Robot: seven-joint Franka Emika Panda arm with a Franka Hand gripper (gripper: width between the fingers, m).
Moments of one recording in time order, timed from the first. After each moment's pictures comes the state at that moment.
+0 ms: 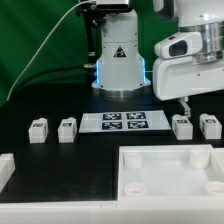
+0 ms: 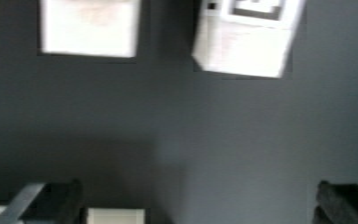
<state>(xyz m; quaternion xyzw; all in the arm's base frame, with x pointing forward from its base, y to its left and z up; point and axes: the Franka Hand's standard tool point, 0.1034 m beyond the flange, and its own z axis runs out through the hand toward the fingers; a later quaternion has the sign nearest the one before) 0.426 0.167 0.063 -1.00 -0.04 -0.04 0.06</state>
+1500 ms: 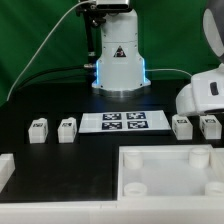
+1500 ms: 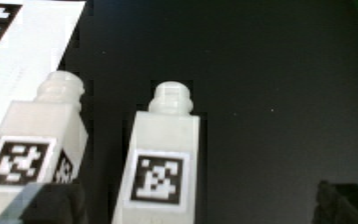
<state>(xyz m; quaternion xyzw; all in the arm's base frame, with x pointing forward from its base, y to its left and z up) 0.388 0.197 0.043 -0.89 -0.03 0.46 0.01</state>
